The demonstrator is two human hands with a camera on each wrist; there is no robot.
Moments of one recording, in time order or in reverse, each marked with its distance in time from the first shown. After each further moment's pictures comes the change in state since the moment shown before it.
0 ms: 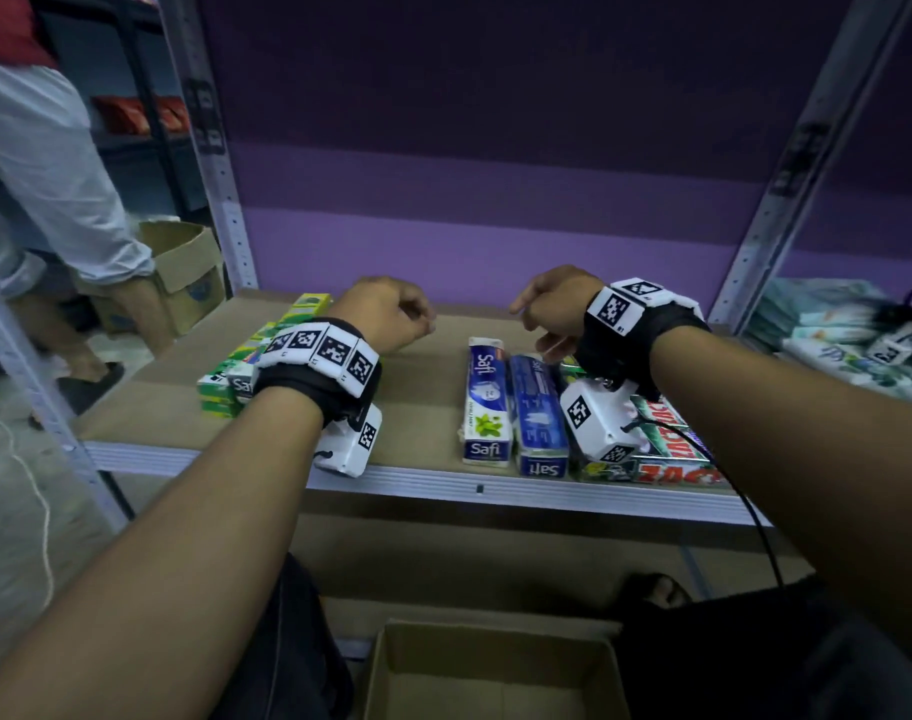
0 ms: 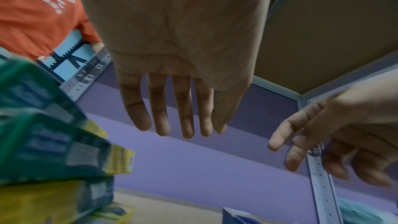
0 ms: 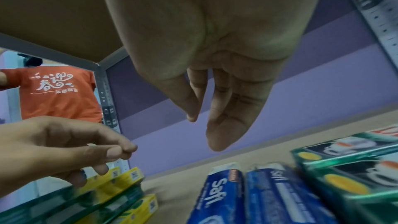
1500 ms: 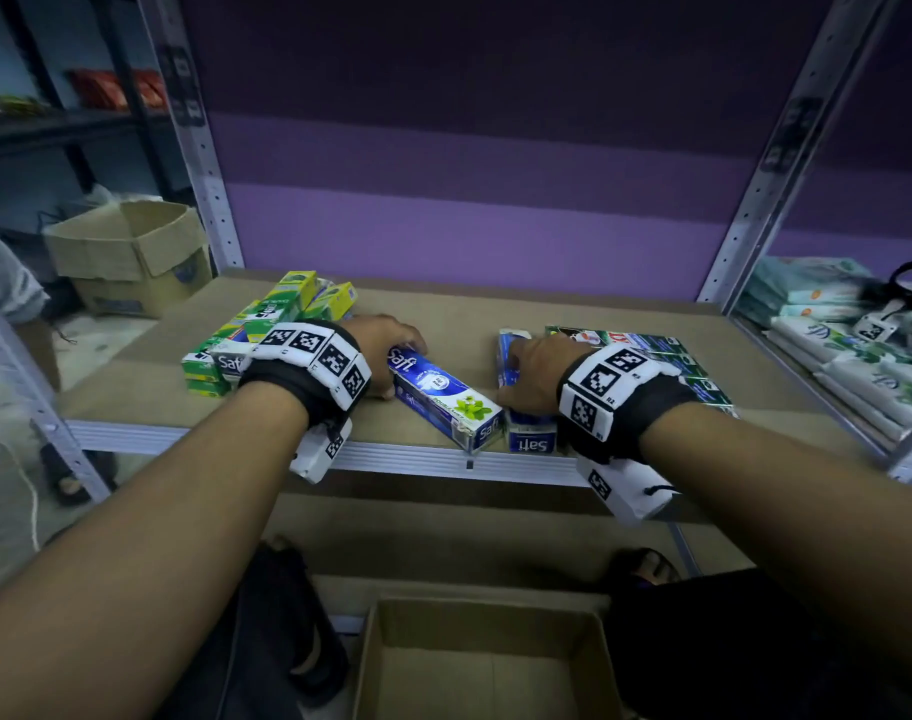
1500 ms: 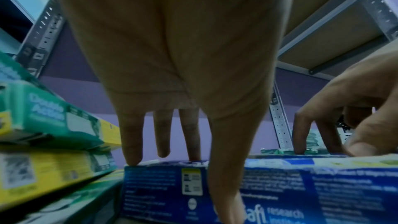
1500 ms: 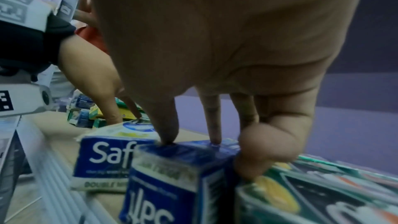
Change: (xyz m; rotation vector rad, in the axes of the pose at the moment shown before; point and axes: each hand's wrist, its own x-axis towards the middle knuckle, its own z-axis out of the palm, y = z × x) left_hand -0.018 -0.017 0.027 0.325 -0.480 0.104; right_hand -0.034 0.045 0.049 -0.984 -0.080 -0.116
